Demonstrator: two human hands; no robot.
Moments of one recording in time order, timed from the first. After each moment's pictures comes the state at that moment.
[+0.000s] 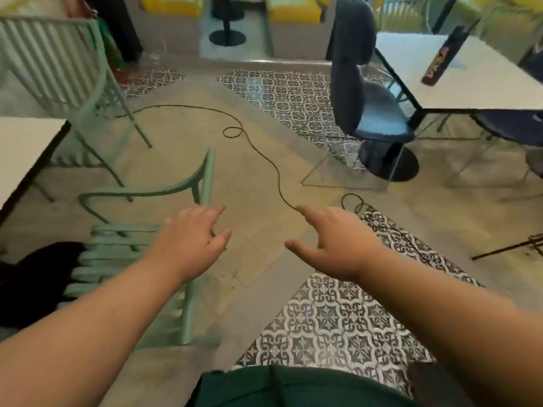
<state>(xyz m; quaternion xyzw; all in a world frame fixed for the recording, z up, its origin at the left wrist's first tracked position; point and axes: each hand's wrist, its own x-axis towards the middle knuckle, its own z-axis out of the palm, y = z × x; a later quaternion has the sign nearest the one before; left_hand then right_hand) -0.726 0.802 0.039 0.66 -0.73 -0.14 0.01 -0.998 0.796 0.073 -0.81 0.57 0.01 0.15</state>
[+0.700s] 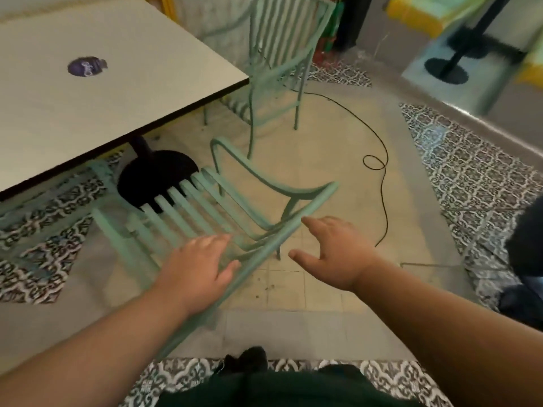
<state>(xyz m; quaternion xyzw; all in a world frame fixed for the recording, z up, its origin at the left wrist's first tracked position) -0.698 0.808 -0.039 0.88 -0.43 -0.19 0.04 -0.850 0.584 0.008 -0.96 0.23 0.13 0.13</state>
